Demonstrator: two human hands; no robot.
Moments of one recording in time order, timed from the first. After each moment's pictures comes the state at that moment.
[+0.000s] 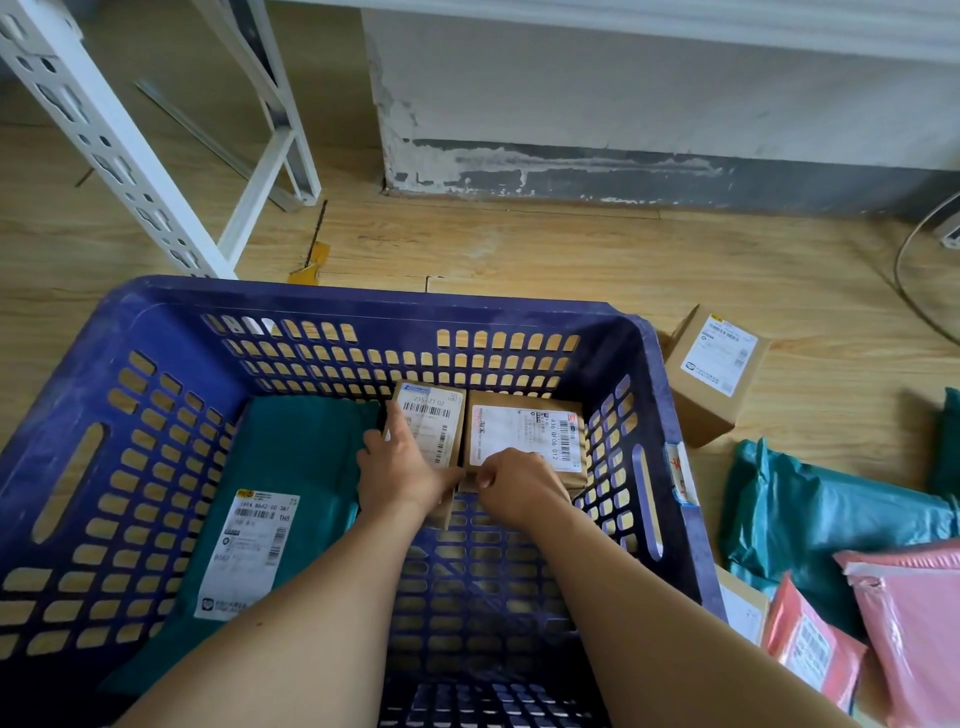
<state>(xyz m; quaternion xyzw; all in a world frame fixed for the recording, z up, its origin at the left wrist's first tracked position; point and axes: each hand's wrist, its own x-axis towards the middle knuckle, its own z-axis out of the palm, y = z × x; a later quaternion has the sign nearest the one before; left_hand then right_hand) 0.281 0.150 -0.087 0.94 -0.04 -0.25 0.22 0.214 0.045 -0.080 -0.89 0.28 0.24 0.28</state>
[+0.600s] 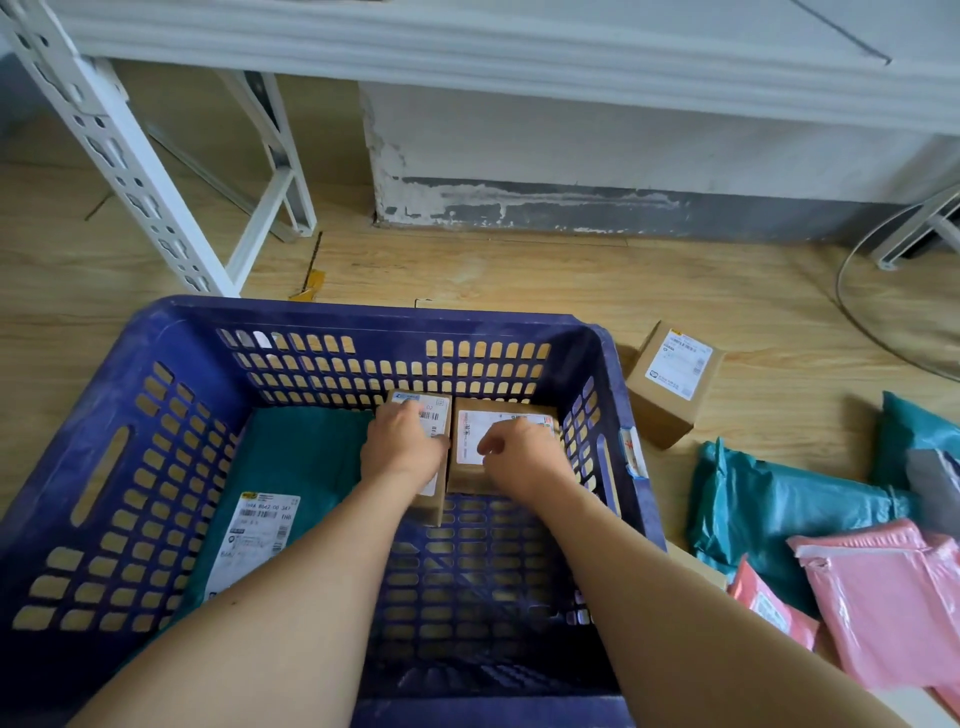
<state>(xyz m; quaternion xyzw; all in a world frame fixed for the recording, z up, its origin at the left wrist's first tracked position) 0.274 0.147 -0.038 0.94 -0.12 -0.21 0.25 0.195 0.041 -0.020 -0.89 0.30 0.13 0.32</state>
